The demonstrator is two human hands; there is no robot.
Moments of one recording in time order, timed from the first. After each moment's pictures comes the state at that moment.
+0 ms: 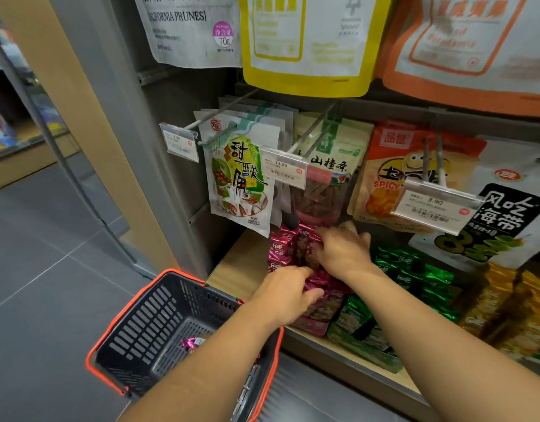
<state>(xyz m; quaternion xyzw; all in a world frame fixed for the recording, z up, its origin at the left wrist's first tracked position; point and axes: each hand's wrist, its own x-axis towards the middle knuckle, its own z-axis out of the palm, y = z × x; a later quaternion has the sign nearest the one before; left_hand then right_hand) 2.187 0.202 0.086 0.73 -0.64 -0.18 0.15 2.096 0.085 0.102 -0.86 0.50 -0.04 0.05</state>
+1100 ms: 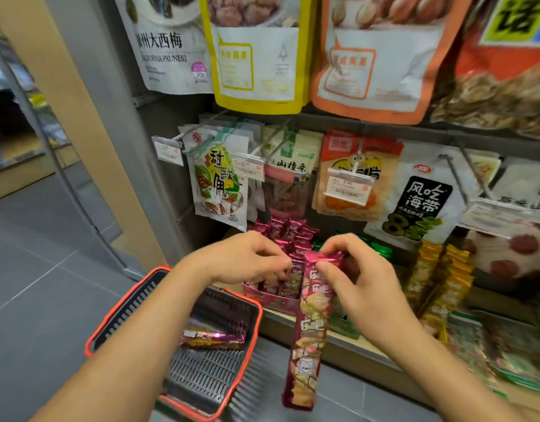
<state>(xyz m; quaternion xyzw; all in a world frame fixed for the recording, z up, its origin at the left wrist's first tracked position) 2.179 0.264 0.212 0.63 -0.62 -0.42 0.20 1.962 0.243 0.205 -0.80 0.34 -0.37 0.33</state>
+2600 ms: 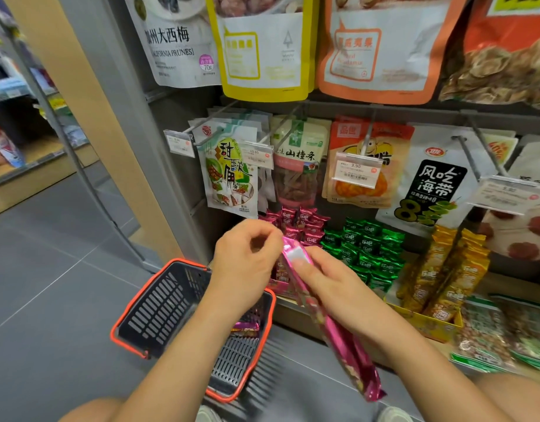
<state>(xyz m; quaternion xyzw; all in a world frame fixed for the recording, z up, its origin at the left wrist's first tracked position) 2.135 0.315 0.203 0.68 -0.47 -0.15 0.54 1.985 0.259 0.180 -0.75 0.32 -0.21 0.55</state>
